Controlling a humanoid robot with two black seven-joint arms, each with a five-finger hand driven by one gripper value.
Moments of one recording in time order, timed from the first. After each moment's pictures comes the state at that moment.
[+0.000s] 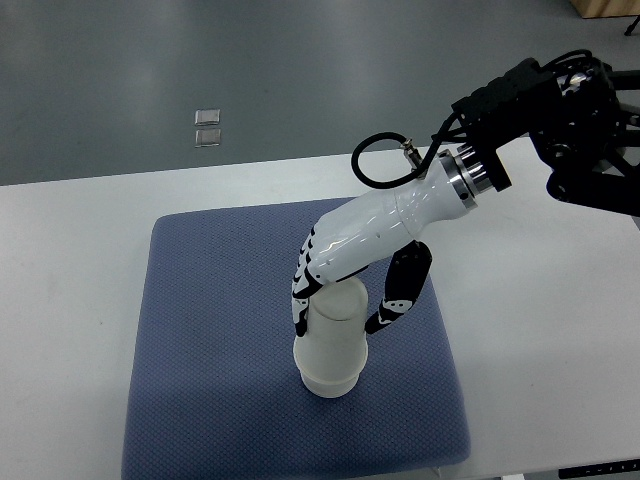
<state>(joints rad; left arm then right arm) -0.01 0.00 -0.20 -0.08 0.12 -0.17 0.06 1.49 -0.59 0.04 1.58 -1.49 0.49 0.61</state>
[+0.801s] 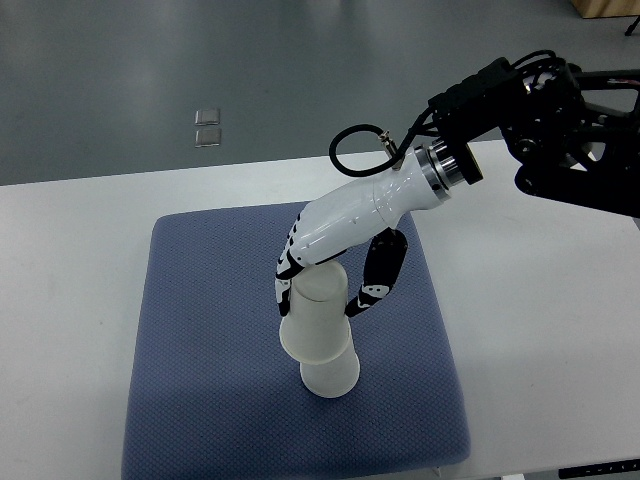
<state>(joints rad) -0.01 0.00 -0.20 -0.08 0.12 -0.17 0.06 1.47 -0.52 0.04 1.47 -1.49 0.49 0.58</state>
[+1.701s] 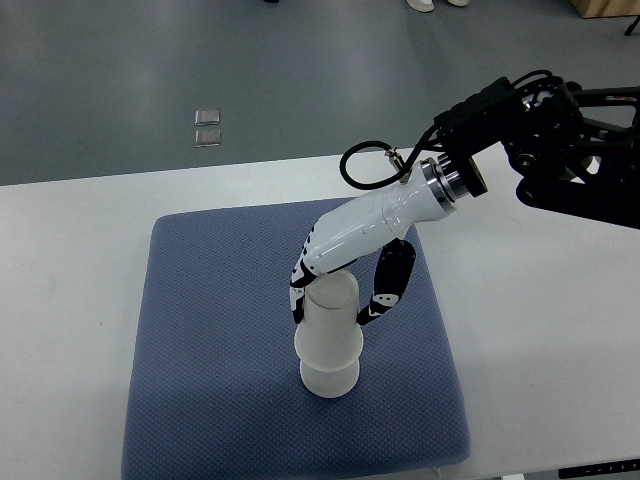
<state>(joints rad) -0.01 0.00 -0.20 -0.08 0.12 -0.17 0.06 1.44 -0.52 0.01 1.45 -1.49 0.49 0.58</state>
